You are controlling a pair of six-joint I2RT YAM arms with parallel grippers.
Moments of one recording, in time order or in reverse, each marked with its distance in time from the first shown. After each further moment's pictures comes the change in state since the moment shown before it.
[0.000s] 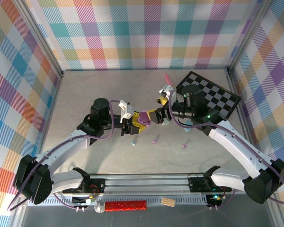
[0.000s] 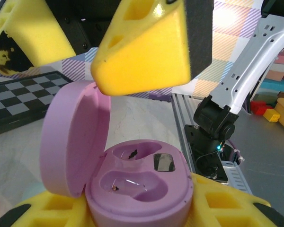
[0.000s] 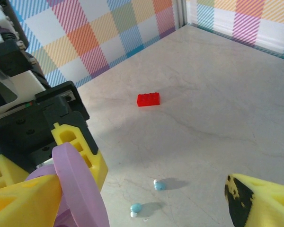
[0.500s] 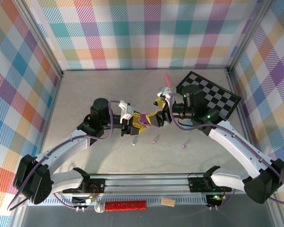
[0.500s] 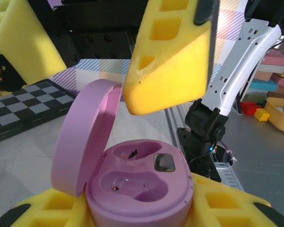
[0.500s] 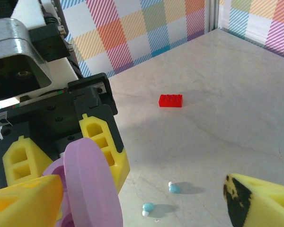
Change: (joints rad) left arm -0.005 0.002 0.000 0.030 0.038 -0.006; right arm 0.000 0.000 -0.001 0.000 -0.111 -0.085
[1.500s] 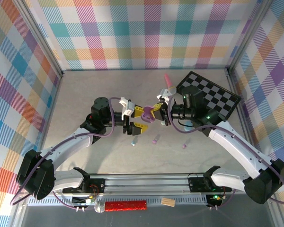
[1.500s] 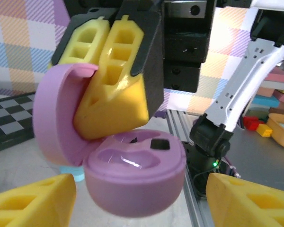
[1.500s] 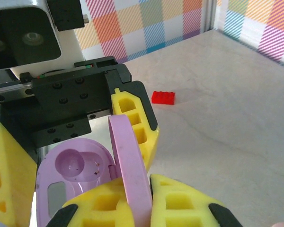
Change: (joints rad) left arm 0.000 0.057 0.000 0.163 -0.019 -0.126; right arm 0.007 -0.016 -0.024 0.010 0.045 -0.066
